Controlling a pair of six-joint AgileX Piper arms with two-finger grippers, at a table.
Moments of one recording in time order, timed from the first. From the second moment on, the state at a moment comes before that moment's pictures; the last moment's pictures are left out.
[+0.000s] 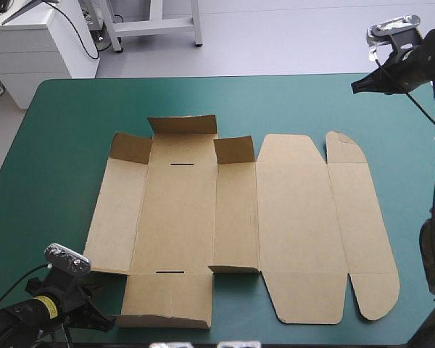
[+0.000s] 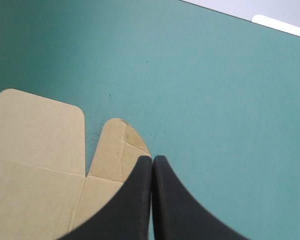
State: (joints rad) left arm -0.43 0.49 -0.49 -0.01 1.05 0.00; right arm -0.06 1.79 -2.13 0.07 1.25 -0.31
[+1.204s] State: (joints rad) left arm -0.43 0.49 -0.49 0.00 1.05 0.00; right arm -0.06 0.67 -0.81 0.25 1.04 -0.48
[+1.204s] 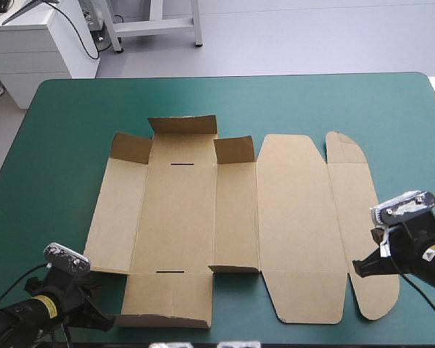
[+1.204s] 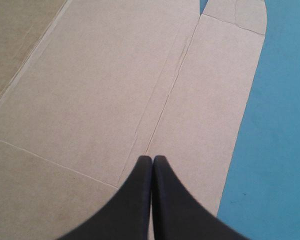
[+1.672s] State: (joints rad) left arm -0.43 0.49 -0.79 -0.05 1.18 -0.03; right arm -0.06 0.60 -0.77 0.26 0.98 -0.50
